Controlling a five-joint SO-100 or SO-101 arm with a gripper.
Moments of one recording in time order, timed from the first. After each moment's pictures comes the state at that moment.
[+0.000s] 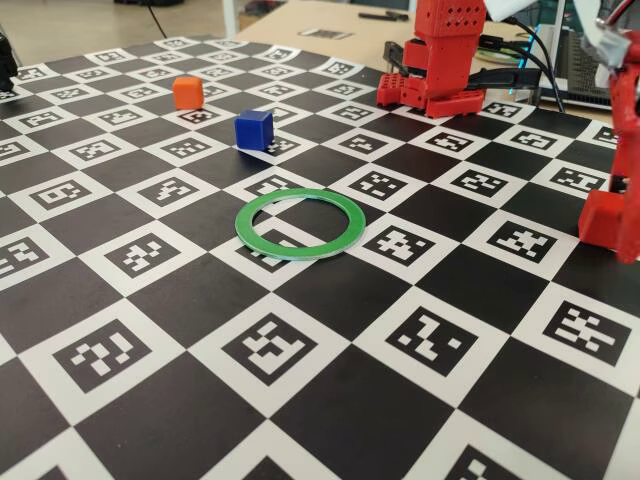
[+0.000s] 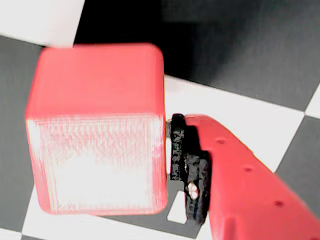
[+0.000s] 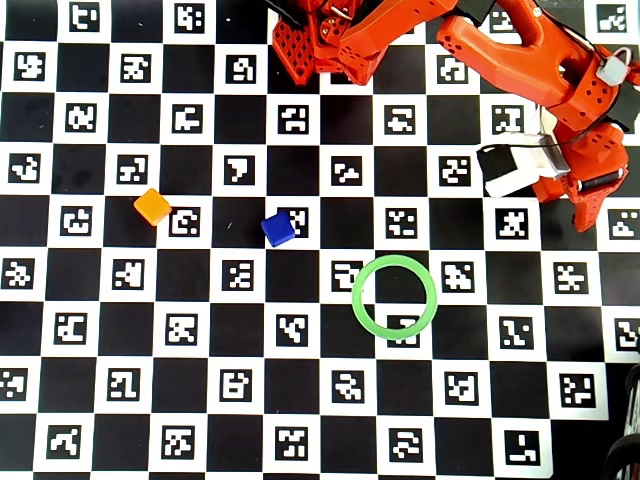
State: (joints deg) arm -57.6 65.4 83.5 67.4 41.2
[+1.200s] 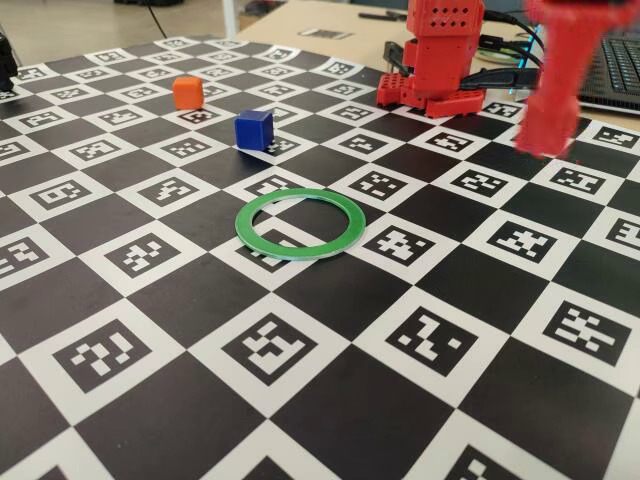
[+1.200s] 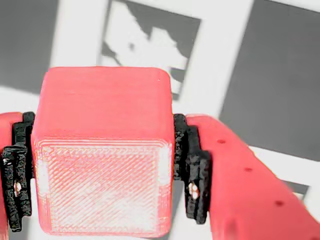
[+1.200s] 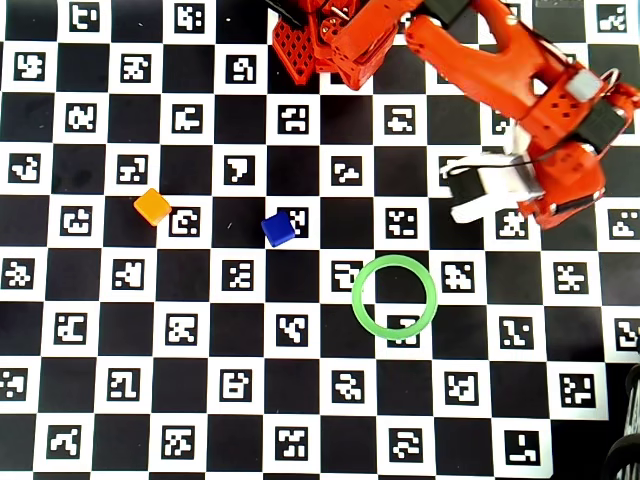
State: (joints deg) arm -37.5 81.2 76.5 87.4 25.0
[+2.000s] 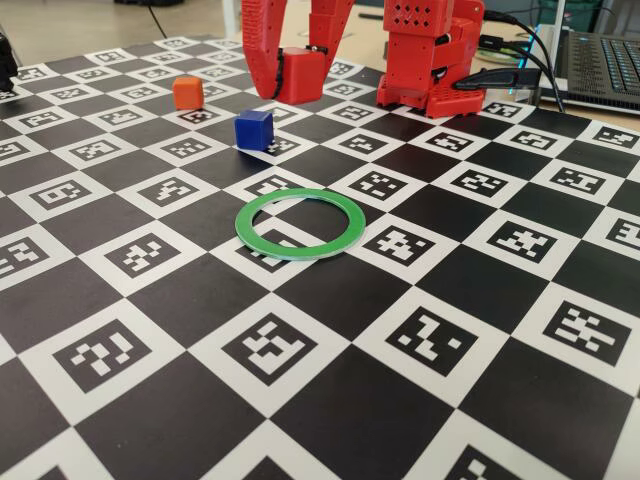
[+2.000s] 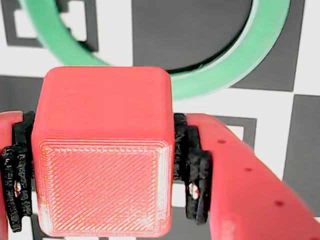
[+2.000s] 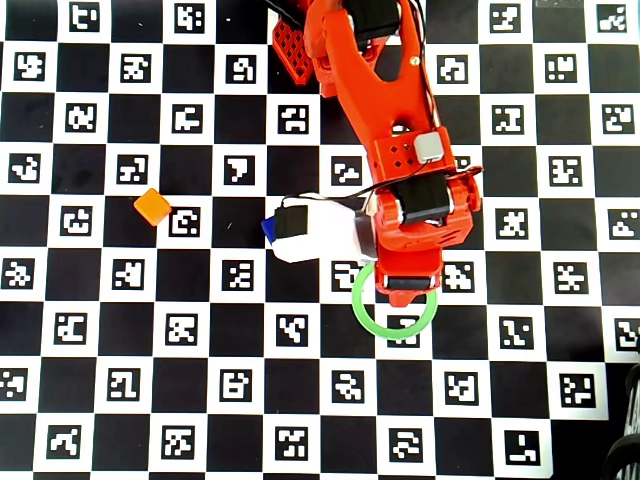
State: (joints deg) arm -12.5 82.9 80.4 80.2 12.7
